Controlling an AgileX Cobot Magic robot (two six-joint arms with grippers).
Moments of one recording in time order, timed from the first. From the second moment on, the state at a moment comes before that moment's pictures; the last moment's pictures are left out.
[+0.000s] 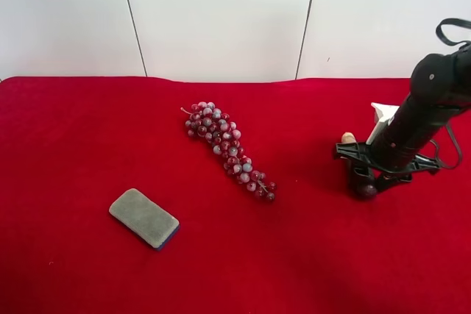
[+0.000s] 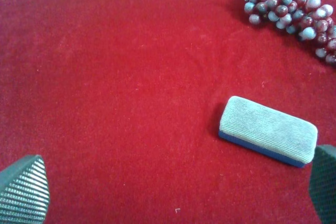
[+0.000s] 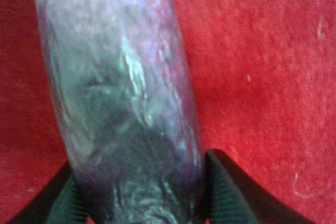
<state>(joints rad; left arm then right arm) -0.25 -0.01 -0.51 0.02 1.06 -0.08 0.10 1.78 -0.83 0.19 0.54 0.06</state>
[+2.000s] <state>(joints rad) -0.25 -0.01 -0.51 0.02 1.06 -0.08 0.64 1.81 -1.19 0.69 0.47 -0.93</state>
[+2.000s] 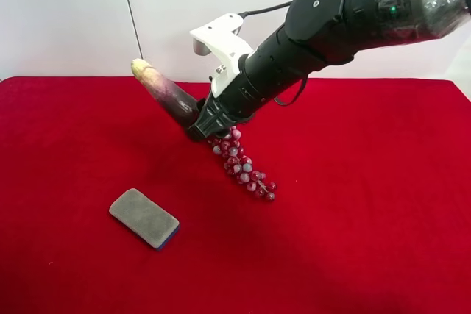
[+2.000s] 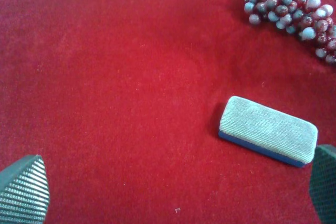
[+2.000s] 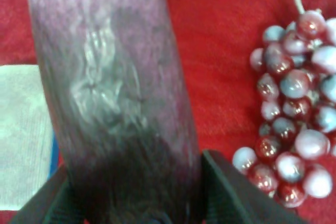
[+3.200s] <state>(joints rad) -0.25 0.15 -0.53 0.01 0.92 -0.08 0.64 1.81 -1.19 0.74 0.46 -0.95</state>
